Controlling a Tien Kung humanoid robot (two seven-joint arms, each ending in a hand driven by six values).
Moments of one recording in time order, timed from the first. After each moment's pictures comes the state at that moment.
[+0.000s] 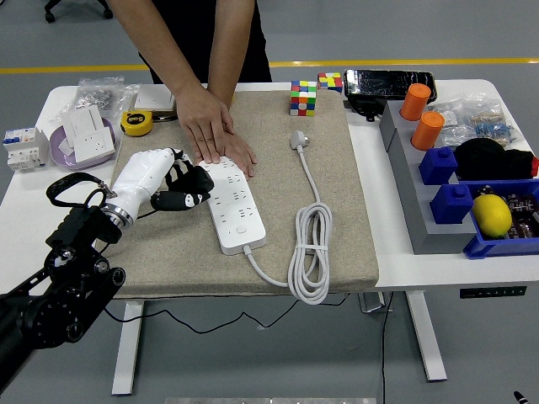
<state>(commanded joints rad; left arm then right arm) -0.38 0.18 -1.11 -1.05 2.17 0.23 -0.04 0.07 -0.16 1.39 0.18 -1.23 -0.01 -0.04</state>
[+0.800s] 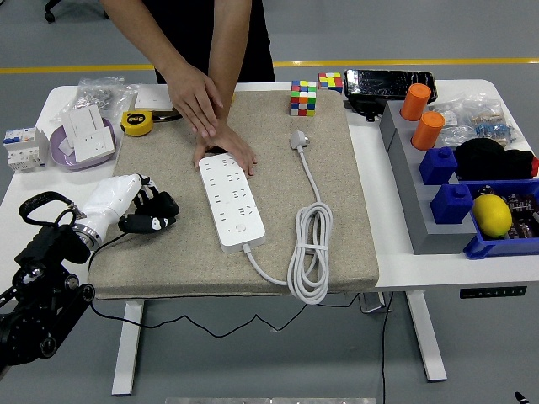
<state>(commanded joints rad) -0.31 0.23 -1.16 -1.00 2.19 0.17 -0.06 0.07 -0.17 1.39 0.18 -1.23 -0.01 -0.04</state>
